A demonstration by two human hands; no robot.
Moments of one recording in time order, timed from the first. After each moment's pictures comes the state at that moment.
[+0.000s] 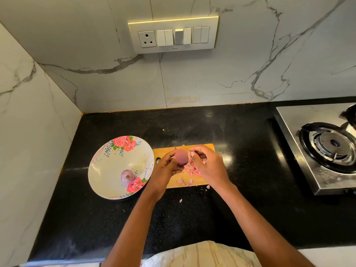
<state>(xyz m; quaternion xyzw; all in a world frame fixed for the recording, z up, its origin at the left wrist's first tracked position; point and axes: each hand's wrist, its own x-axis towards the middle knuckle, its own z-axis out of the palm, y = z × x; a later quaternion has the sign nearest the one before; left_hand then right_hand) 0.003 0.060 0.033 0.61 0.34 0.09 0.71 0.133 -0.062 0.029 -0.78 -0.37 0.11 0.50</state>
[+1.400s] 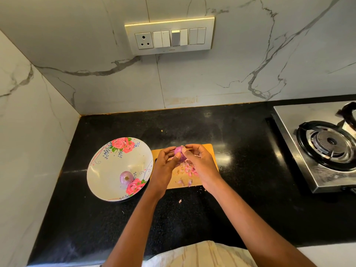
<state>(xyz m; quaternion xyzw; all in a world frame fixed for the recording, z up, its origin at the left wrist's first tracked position) 0.013 0.054 0.043 0.63 0.33 0.16 0.69 0.117 -0.038 0.040 -0.64 -0.08 0.36 0.67</state>
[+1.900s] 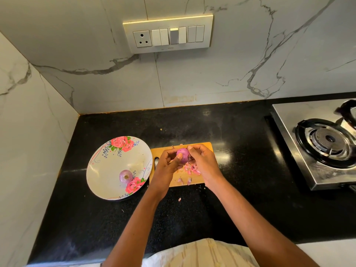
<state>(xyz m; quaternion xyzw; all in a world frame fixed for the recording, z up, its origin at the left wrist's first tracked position) 0.012 0.046 0.039 0.58 0.32 0.15 0.73 0.124 -0.044 0.033 -0.67 -0.09 0.34 0.65</state>
